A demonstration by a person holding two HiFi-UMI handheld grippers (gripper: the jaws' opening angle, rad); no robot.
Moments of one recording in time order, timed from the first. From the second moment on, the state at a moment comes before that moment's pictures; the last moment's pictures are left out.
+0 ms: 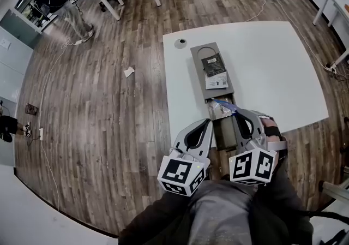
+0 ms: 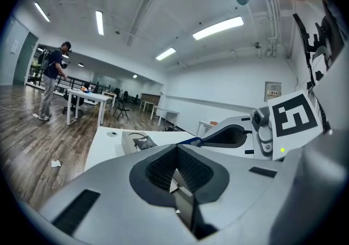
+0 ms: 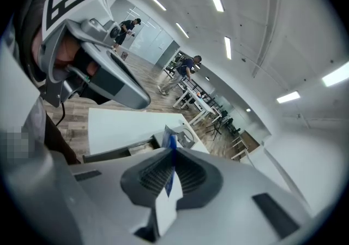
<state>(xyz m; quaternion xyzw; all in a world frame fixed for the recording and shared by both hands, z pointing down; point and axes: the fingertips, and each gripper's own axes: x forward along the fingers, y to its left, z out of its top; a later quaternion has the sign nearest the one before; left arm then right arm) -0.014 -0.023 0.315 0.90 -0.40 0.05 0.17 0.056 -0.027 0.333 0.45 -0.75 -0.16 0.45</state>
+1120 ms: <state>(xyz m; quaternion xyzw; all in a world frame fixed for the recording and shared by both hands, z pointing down) -0.104 -0.186 0.350 0.88 -0.41 0.07 0.23 0.040 -0.231 0.377 0.47 -0.68 -0.14 0.54</state>
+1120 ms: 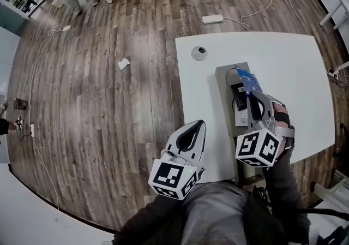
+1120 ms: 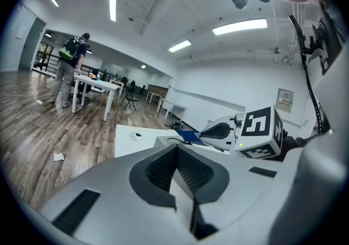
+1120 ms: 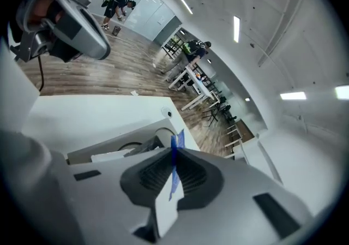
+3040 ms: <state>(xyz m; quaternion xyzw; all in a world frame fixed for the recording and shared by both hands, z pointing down) 0.016 0.014 0.336 0.92 -0.31 0.12 0.20 0.054 0.028 0.441 0.43 -0.80 0.08 0.42</state>
